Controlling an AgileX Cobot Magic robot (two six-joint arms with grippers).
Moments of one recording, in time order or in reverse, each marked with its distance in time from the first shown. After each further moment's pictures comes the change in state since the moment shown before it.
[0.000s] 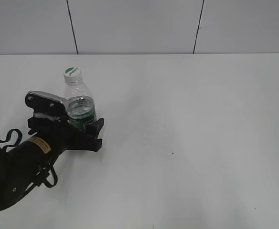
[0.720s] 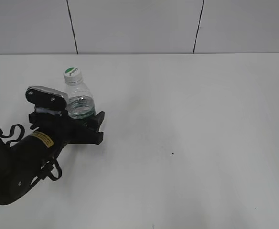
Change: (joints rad) left arm 0.000 0.000 -0.037 -0.028 0.000 0.005; right arm 0.000 0.000 0.000 0.000 0.000 0.000
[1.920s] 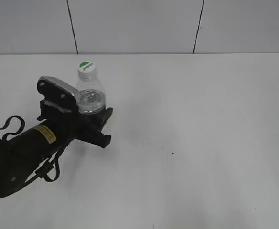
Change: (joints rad) left arm 0.002 -0.069 0.000 0.159 0.031 0.096; right arm 0.000 0.000 0.000 0.000 0.000 0.000
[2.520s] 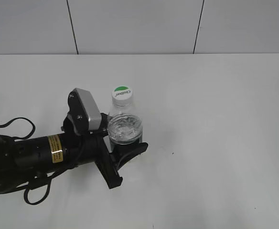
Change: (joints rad) left arm 0.000 -0.040 -0.001 0.615 0.011 -0.128; right arm 0.000 0.000 0.000 0.000 0.000 0.000
